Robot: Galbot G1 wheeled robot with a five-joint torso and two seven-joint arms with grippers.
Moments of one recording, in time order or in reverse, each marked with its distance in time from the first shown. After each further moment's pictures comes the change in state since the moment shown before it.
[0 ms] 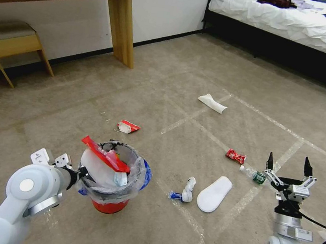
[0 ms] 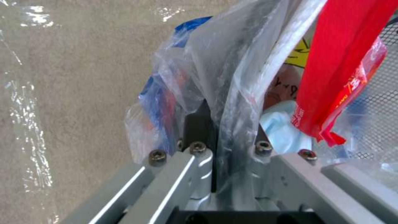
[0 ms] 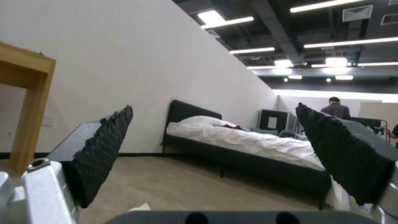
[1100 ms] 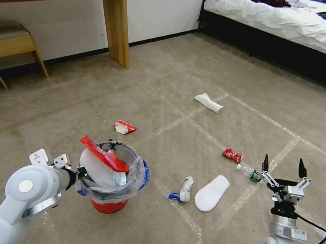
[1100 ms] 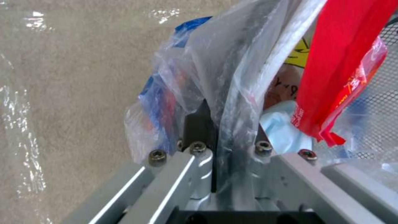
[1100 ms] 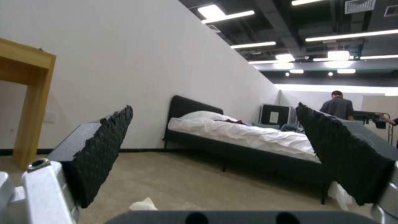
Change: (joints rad) left arm 0.004 -0.001 -0.001 -0.004 0.007 0.002 0.001; right arm 0.006 0.016 -0.001 -0.025 0.007 0.002 -0.028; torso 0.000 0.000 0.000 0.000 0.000
